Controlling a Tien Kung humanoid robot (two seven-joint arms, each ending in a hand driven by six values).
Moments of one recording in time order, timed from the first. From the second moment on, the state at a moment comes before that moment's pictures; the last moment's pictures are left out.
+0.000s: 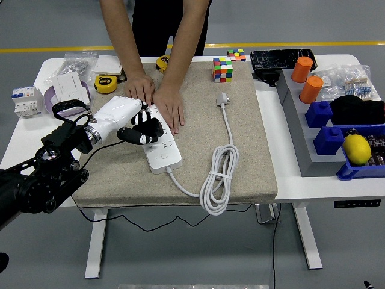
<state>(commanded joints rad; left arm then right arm) -0.69 0.27 -0.69 -0.82 2.00 0.25 -0.15 0.07 -0.14 1.48 0.18 -1.27 -0.05 -0.03</state>
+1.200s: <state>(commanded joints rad) -0.70 0.28 -0.67 -0.78 2.06 0.25 -0.14 0.07 -0.14 1.49 0.18 -1.27 -0.05 -0.03</state>
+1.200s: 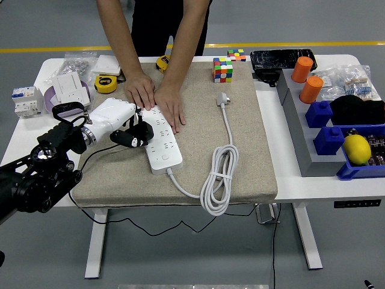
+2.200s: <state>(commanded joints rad) -0.71 0.30 -0.64 -0.79 2.08 0.25 -0.14 0.07 -0.14 1.49 0.18 -1.27 -0.05 -0.03</state>
